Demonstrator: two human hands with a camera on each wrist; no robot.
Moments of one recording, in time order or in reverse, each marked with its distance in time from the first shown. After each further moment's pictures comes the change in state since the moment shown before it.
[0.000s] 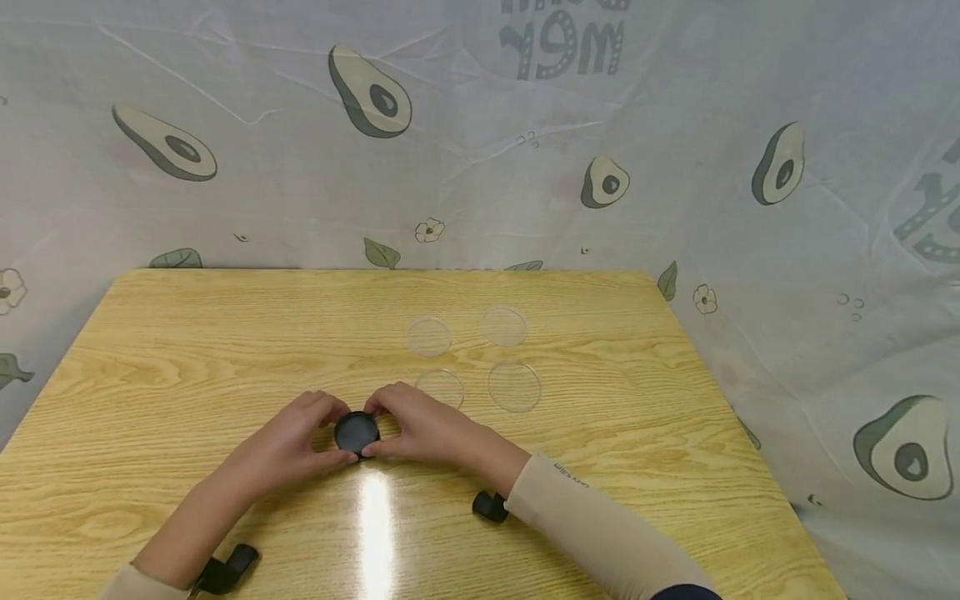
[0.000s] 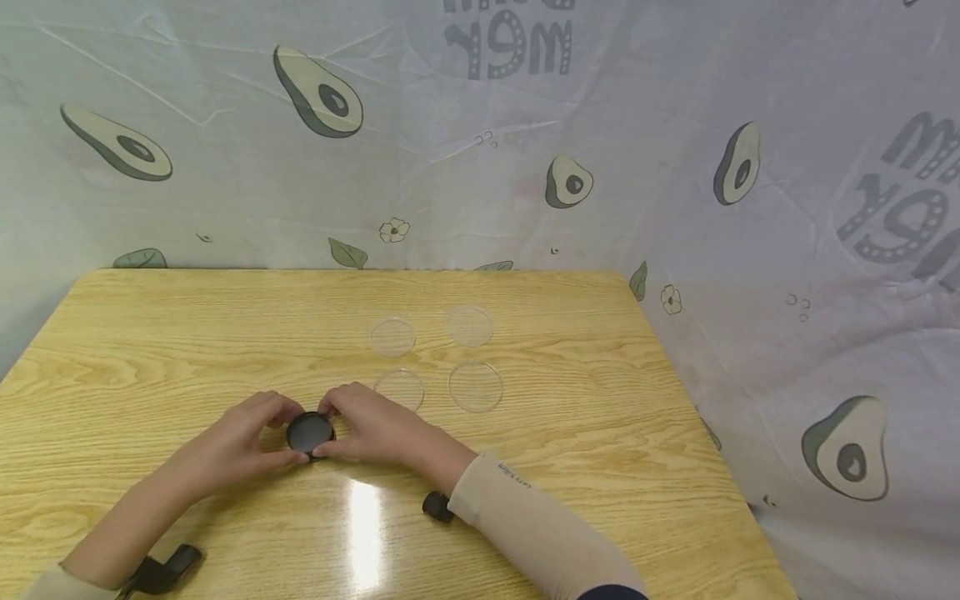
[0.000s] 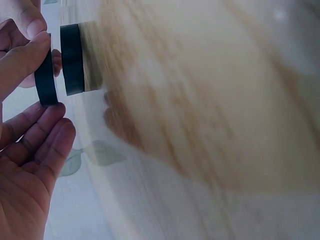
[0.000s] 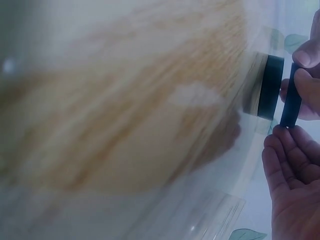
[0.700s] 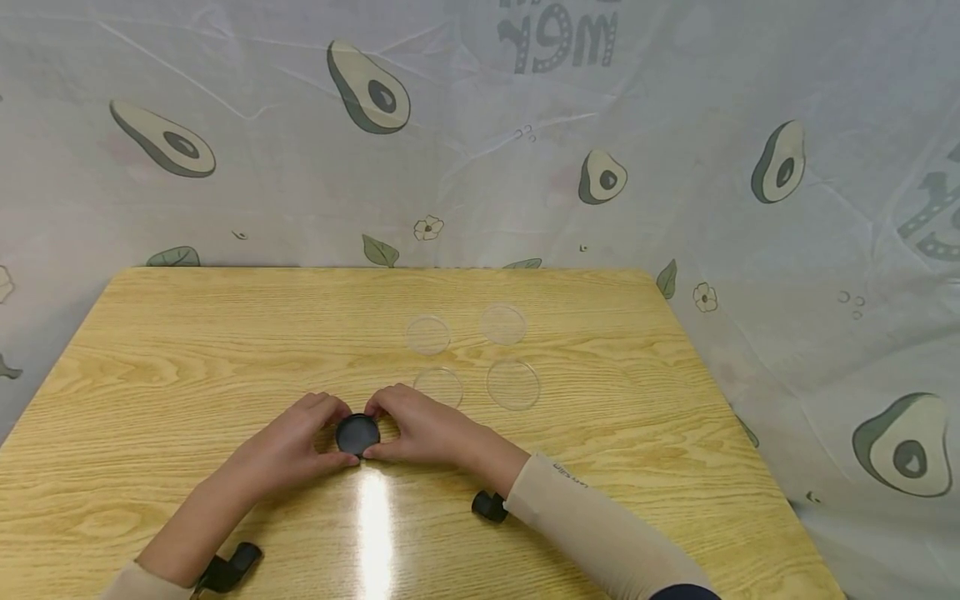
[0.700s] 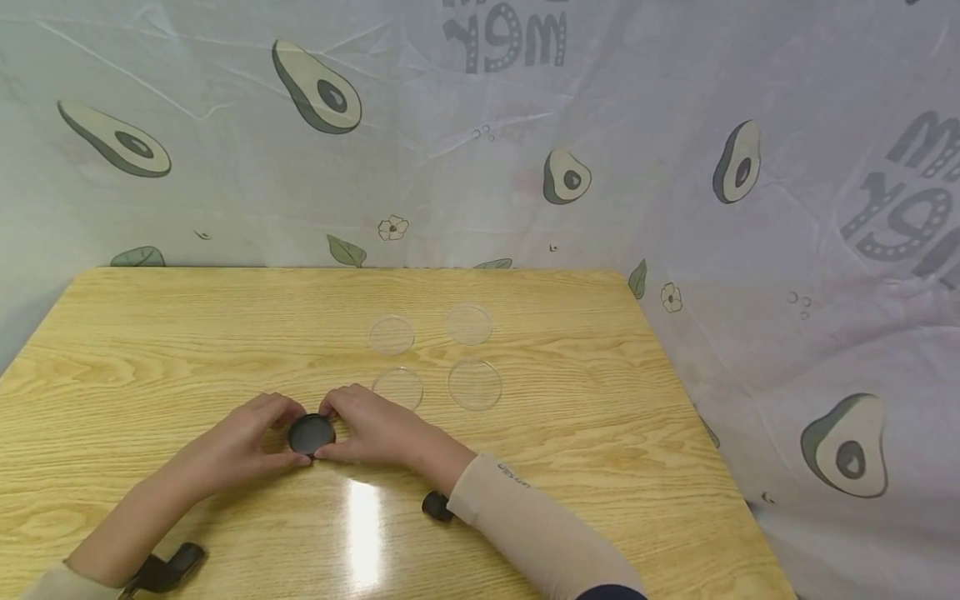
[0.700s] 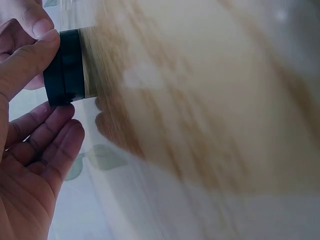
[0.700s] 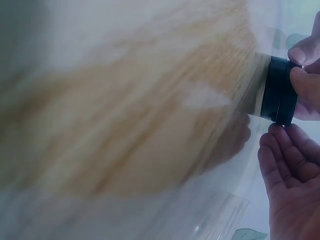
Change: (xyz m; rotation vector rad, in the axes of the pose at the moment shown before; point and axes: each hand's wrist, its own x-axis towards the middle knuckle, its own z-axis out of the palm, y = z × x) left_hand 0.001 0.003 0.003 0.033 -0.039 -0.008; right_hand -0.002 0.001 0.001 -0.024 -0.033 0.011
